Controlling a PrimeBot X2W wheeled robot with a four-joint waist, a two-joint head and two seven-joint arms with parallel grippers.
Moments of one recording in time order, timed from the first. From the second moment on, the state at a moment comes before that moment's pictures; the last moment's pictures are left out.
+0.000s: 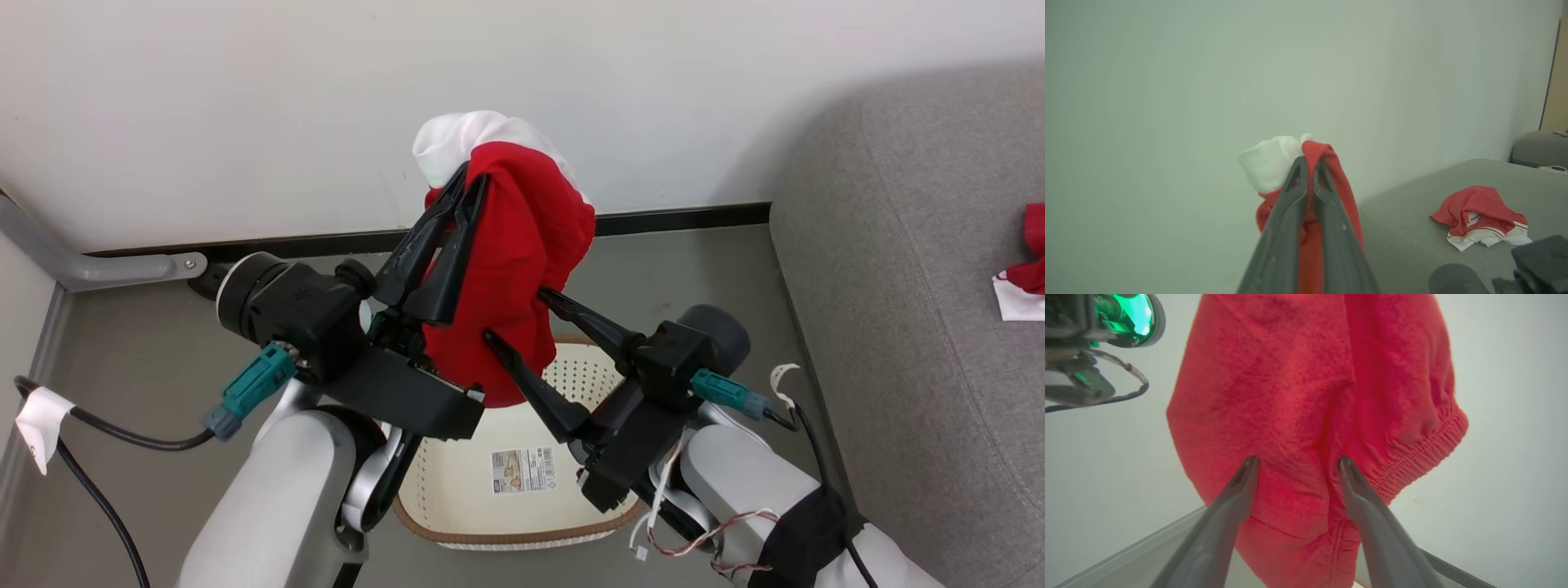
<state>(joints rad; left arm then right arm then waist) -0.48 0.15 -0.44 -0.02 -0.43 -0.07 -0.06 -0.61 -0.07 0.81 0.43 0.39 0.11 -0.23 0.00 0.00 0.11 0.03</state>
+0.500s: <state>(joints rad) -0.50 0.14 -0.46 -0.02 -0.43 -0.07 -0.05 -0.72 -0.07 0.88 0.48 0.48 0.05 -0.23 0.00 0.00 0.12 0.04</state>
